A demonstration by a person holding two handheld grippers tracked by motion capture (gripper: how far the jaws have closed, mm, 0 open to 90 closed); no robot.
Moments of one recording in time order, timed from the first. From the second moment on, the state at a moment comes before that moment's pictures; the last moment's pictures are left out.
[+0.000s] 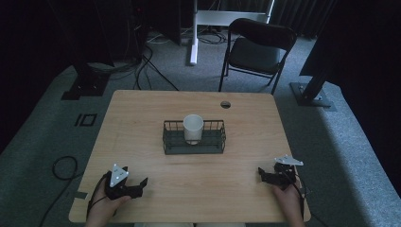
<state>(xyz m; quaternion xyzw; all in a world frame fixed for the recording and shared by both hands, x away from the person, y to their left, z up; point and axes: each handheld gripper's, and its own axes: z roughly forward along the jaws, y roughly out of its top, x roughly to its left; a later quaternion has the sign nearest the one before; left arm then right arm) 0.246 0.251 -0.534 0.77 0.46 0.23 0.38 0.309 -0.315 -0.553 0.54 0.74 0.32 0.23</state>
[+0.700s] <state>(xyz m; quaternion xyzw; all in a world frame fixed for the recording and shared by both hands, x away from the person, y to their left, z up) 0.250 0.283 -0.548 0.79 0.49 0.20 0.31 0.309 -0.315 -0.553 0.54 0.74 0.32 0.23</state>
